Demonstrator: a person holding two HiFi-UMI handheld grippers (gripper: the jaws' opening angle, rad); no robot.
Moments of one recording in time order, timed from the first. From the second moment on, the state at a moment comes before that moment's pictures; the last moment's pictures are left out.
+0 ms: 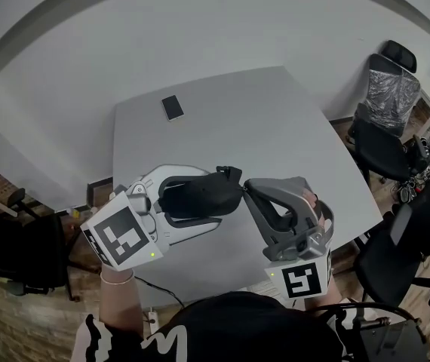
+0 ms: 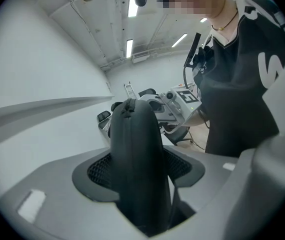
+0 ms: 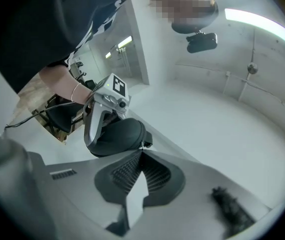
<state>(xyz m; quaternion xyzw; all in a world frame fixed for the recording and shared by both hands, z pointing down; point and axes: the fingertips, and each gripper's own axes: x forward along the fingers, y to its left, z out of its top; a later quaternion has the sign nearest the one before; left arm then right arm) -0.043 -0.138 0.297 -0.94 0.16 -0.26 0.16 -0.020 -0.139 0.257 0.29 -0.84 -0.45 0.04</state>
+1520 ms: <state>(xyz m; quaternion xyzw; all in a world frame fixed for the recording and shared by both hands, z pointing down) -0.038 -0.144 0.287 -0.99 0.15 -0.02 -0.01 -0.016 -0.153 0.274 0.33 -0.85 -0.40 0.06</state>
